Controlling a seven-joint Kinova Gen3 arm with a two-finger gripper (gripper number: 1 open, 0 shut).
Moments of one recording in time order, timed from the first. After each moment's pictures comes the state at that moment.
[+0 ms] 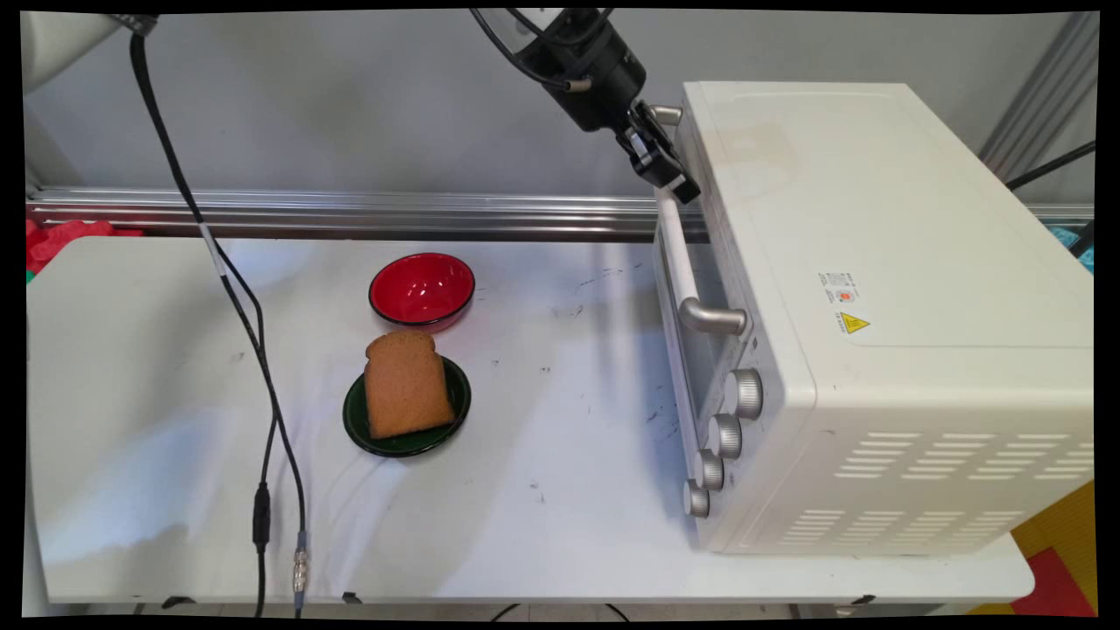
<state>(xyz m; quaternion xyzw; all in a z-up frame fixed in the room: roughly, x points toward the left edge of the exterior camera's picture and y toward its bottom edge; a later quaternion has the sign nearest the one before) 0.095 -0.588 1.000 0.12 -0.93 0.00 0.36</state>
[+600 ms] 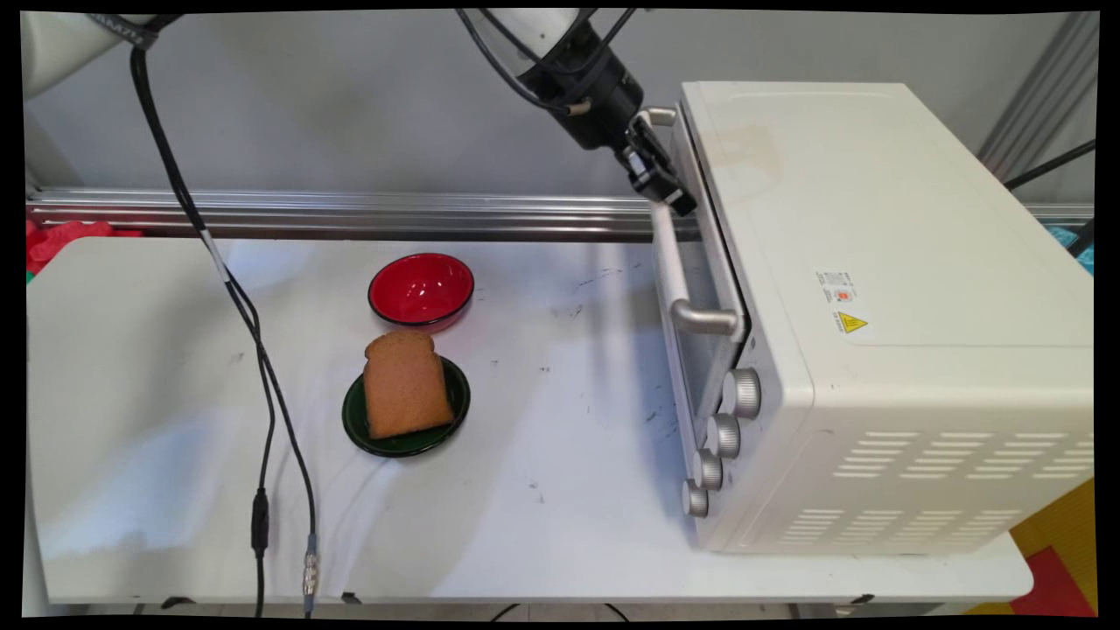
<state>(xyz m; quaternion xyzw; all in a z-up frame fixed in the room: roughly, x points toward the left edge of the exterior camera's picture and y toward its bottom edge) 0.096 -0.588 0.980 0.12 -0.93 0.00 0.36</state>
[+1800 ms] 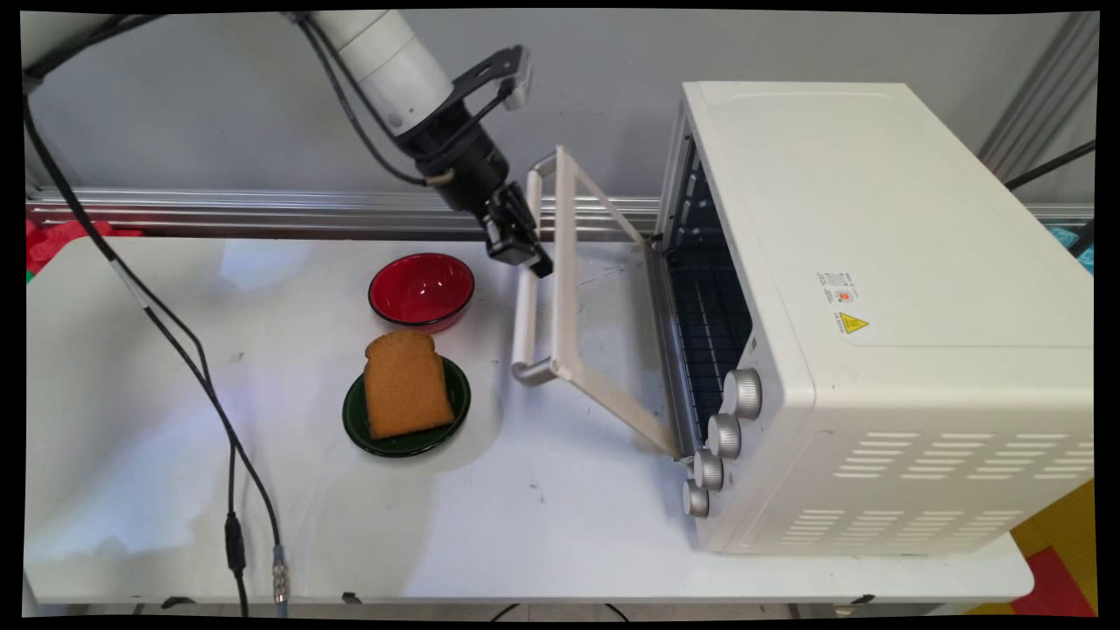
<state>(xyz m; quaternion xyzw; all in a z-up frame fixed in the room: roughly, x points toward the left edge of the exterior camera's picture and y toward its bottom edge) 0.201 -0.555 0.928 0.12 -0.96 -0.01 0.27</state>
